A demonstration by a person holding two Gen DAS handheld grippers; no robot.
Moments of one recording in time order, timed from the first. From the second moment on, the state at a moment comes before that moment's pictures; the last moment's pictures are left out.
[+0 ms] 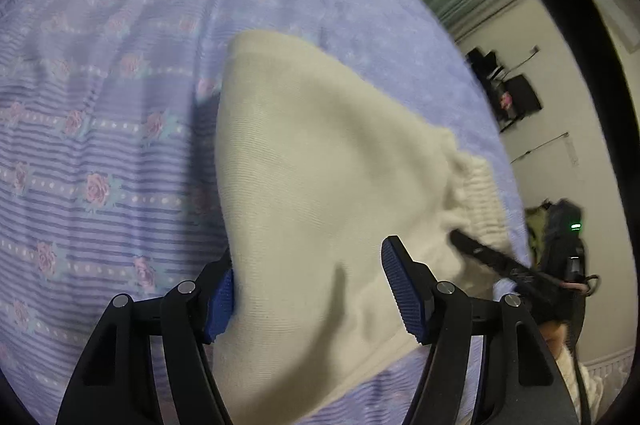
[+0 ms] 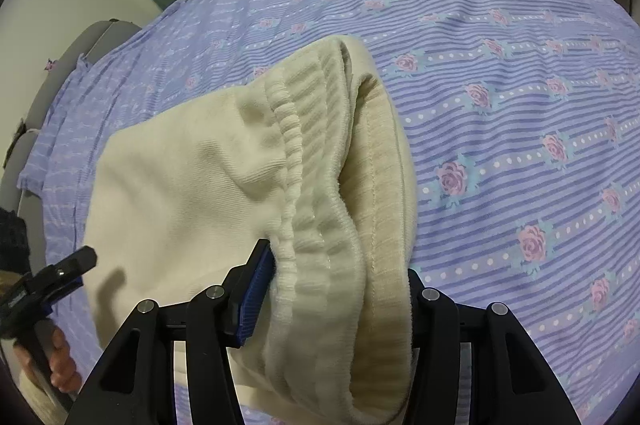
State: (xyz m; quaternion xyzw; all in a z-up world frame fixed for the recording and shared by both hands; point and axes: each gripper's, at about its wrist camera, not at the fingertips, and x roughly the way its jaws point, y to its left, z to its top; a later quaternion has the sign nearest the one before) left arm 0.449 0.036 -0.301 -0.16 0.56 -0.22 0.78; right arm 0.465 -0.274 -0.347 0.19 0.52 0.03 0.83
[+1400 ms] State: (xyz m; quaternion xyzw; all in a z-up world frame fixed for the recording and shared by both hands) left arm 0.271 0.173 -0.050 -0.09 0.47 -0.15 0.87; right arm 0.257 -0.104 -0.072 0.09 0.40 0.09 0.91
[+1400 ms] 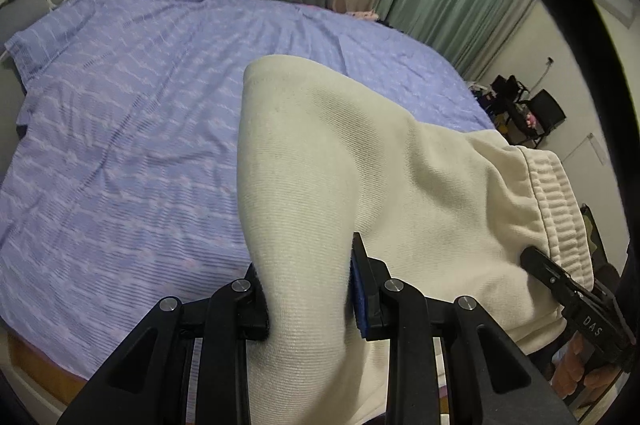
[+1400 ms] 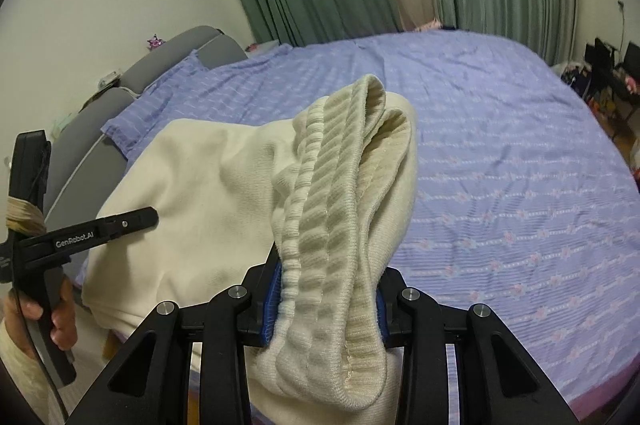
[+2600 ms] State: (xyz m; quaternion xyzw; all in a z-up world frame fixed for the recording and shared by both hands) left arm 0.304 0.557 -0.039 -0.04 0.44 -0.14 0.89; right arm 0.268 0.292 -0.044 0.05 0.38 0.10 0.92
